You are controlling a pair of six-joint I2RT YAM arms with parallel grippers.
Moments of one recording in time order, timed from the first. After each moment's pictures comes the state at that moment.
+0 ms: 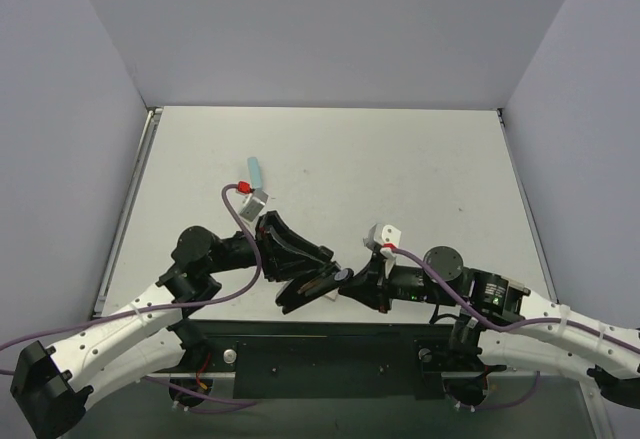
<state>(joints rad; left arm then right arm) -0.80 0.79 0.53 0.55 0.65 -0.80 1.17 0.65 0.66 -0.25 -0.15 0.23</state>
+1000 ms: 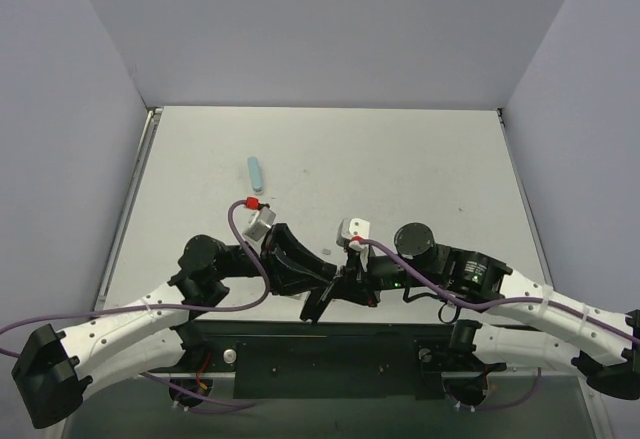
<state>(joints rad) -0.88 0.86 0.46 0.76 0.73 -0.71 1.12 0.89 0.85 -0.34 -0.34 0.12</state>
